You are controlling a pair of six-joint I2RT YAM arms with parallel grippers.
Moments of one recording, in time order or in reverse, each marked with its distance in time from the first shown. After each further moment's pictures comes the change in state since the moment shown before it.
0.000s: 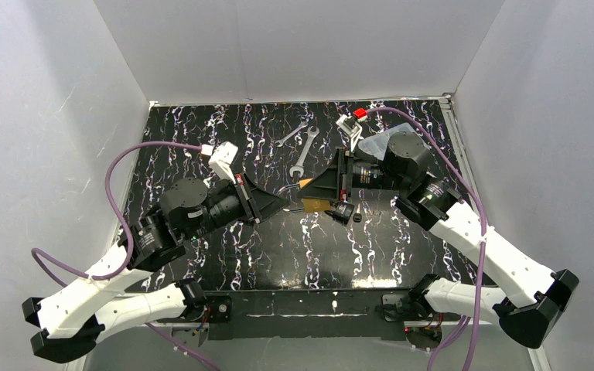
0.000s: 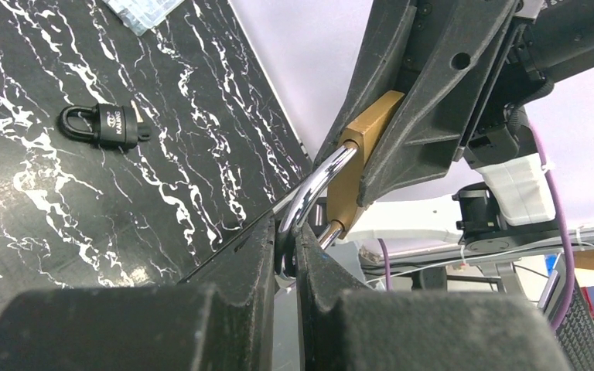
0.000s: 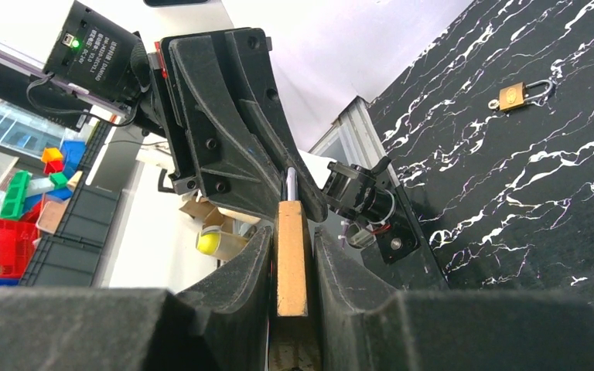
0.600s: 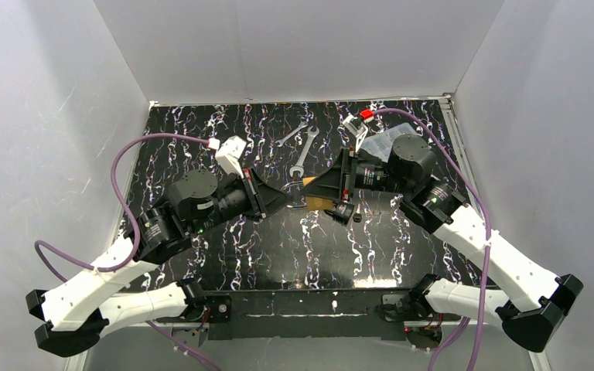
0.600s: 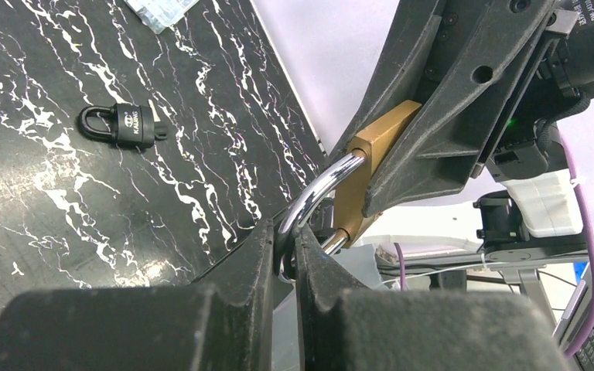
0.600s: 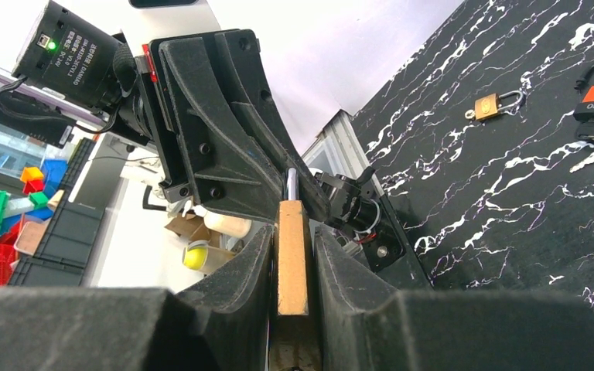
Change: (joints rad) left arm -0.007 0.078 0.066 -0.046 -0.013 0.030; right arm 0.007 -0.032 -0.024 -0.011 0.068 -0.017
